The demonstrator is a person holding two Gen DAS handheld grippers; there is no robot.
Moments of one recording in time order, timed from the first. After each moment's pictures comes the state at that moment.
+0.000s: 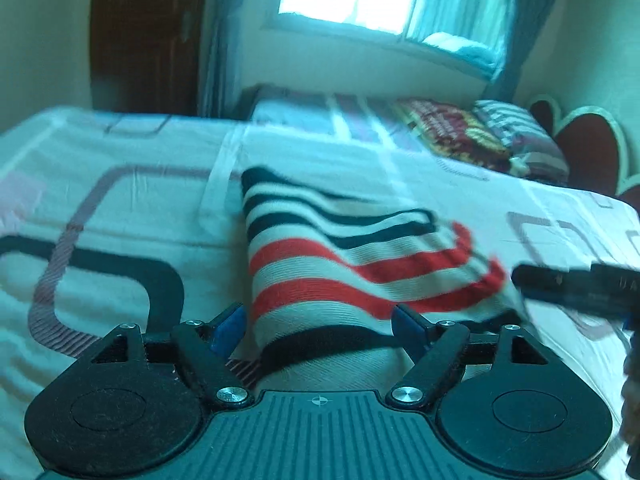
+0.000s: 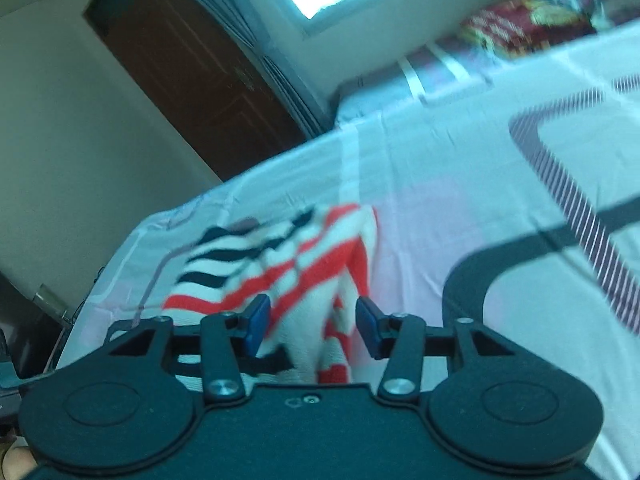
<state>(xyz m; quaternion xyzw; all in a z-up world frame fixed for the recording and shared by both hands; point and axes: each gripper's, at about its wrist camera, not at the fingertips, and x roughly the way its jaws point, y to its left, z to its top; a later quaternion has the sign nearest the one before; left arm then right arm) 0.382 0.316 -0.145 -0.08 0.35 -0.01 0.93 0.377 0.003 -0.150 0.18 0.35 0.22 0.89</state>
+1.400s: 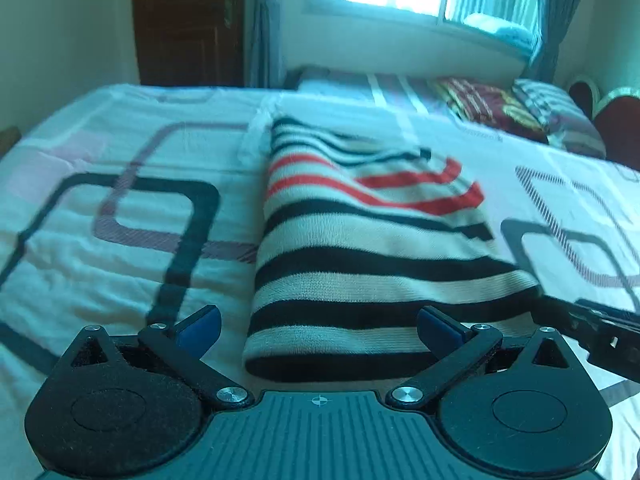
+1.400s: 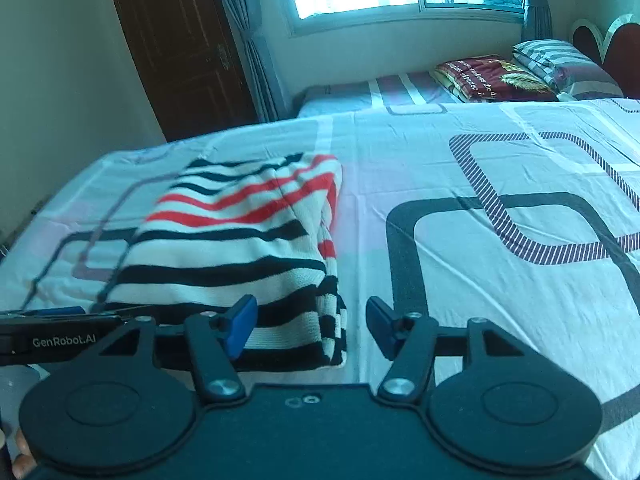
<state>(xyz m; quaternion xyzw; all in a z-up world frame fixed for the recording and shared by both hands) 0.287 0.274 -0.132 -0.06 0.39 0.08 0.92 0.266 0.014 -0.140 0.08 0.36 0.14 0.92</state>
